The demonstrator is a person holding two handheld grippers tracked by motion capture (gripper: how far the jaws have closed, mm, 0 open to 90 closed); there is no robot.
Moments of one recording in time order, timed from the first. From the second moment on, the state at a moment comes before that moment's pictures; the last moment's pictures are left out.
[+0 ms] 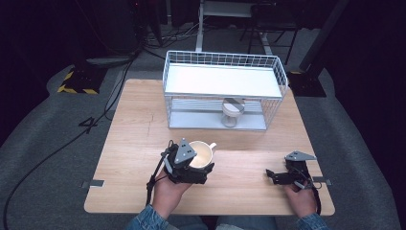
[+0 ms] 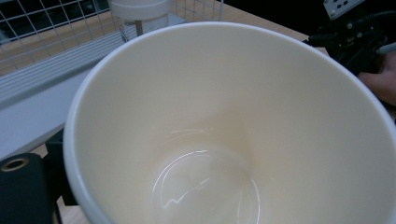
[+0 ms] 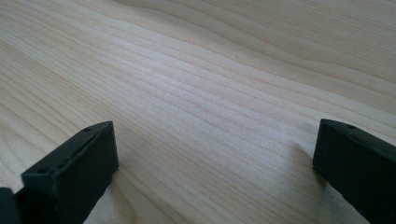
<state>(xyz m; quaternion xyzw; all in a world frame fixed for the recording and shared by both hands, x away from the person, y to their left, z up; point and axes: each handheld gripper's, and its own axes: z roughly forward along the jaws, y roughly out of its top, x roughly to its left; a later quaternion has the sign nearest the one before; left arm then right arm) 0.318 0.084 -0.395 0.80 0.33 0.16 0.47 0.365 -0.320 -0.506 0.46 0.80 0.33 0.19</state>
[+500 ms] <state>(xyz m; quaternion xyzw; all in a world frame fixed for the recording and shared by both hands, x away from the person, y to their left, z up) 0.340 0.090 -0.365 0.79 0.34 0.17 0.48 0.364 -0.319 -0.506 0.46 0.80 0.33 0.19</state>
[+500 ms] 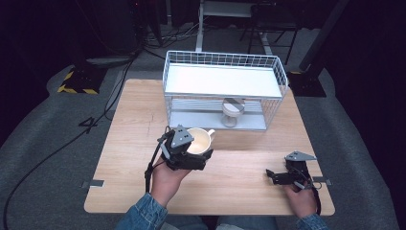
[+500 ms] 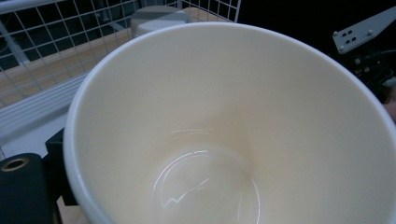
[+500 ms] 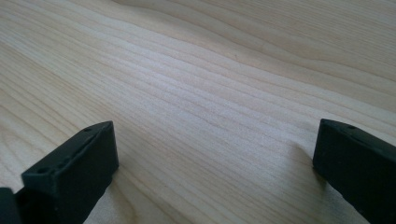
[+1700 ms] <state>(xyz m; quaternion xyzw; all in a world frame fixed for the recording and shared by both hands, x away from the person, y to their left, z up) 0.403 0.088 -0.289 0.77 0.34 0.20 0.50 0.364 -0.319 -0.506 0.46 0.80 0.33 0.20</state>
